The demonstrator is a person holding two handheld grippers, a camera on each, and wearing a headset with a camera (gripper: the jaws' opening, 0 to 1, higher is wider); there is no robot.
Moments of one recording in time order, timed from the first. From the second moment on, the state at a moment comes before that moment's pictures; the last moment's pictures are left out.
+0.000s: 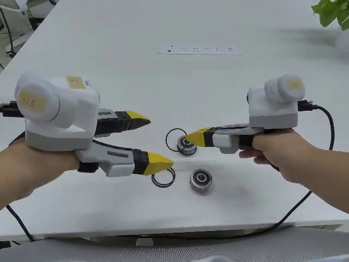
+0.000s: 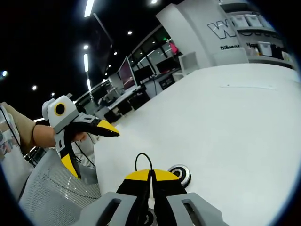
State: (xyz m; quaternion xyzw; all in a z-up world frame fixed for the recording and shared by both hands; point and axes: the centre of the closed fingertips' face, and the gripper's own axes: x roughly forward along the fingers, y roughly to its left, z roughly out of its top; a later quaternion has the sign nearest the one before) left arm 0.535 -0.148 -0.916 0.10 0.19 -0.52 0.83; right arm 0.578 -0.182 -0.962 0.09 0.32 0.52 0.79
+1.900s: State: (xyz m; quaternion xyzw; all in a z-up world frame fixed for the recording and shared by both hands) left arm 0.514 -0.124 -0.931 0.09 0.22 -0.51 0.83; right arm 0.537 -0.160 -1.011 0.04 0.43 0.54 0.72
